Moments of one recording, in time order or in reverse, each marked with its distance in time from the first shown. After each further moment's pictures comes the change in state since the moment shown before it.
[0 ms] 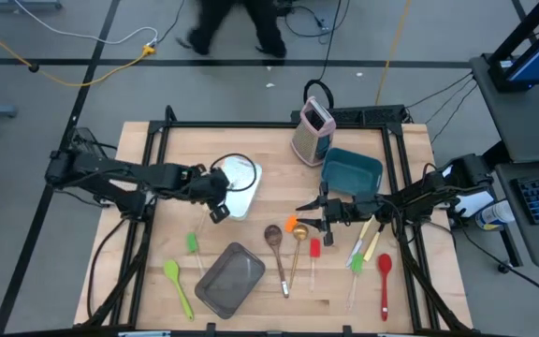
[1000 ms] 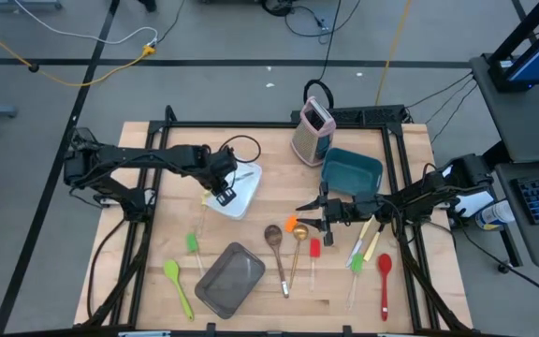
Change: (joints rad) left arm 0.300 0.159 0.000 0.010 0.246 0.078; right arm 0.000 0.000 0.000 -0.001 0.000 -0.002
